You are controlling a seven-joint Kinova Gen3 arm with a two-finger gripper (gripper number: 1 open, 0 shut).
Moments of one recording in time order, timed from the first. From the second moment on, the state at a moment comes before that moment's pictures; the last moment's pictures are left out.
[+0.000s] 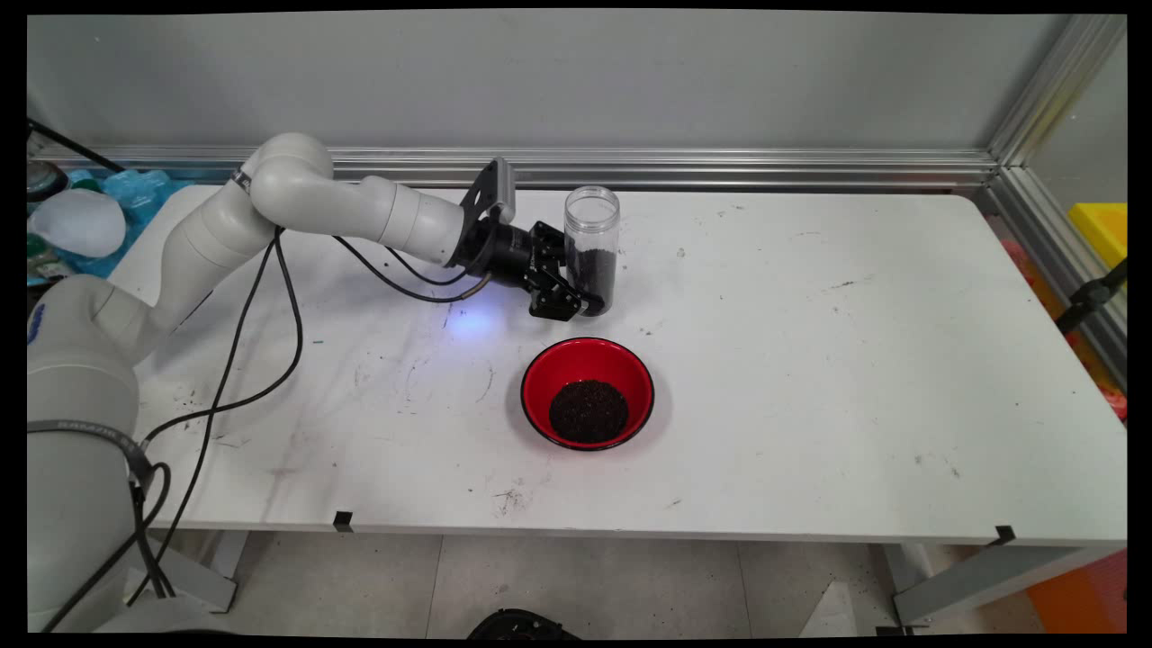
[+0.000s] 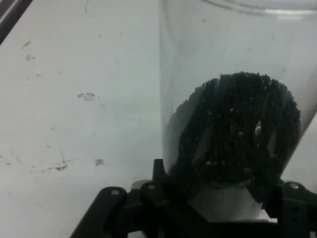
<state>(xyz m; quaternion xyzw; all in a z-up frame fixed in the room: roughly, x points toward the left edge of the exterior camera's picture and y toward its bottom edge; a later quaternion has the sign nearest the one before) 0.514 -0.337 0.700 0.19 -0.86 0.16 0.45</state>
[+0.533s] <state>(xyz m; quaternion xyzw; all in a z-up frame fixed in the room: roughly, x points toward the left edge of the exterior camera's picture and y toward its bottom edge) 0.517 -0.336 0.691 0.18 -0.86 0.16 0.45</state>
